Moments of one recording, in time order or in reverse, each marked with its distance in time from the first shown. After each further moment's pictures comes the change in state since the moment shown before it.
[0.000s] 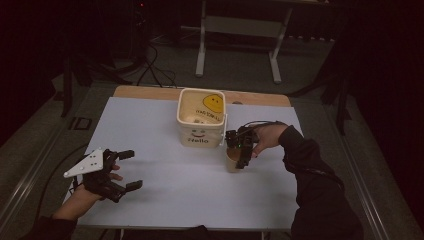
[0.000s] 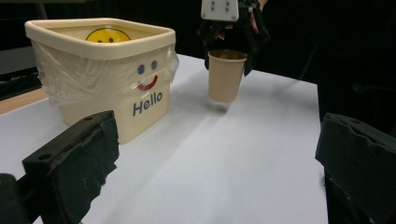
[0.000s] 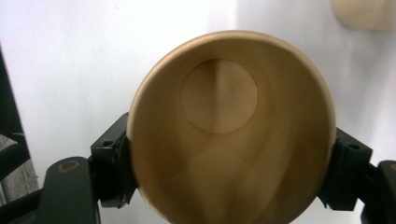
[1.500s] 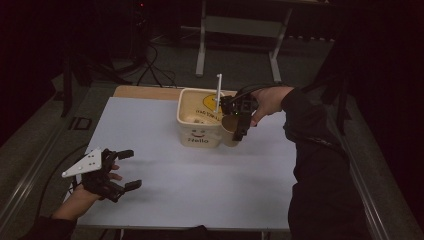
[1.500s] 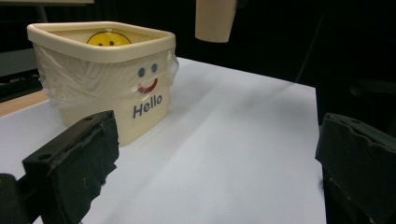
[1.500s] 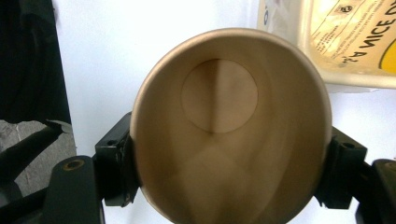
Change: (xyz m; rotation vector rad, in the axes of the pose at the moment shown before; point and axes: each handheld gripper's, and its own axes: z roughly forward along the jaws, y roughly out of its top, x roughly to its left) left arm 0.001 0.000 -0.002 -0.013 -0.003 -0.003; right arm -0.011 0.032 -0.115 0.004 -0.036 -0.031
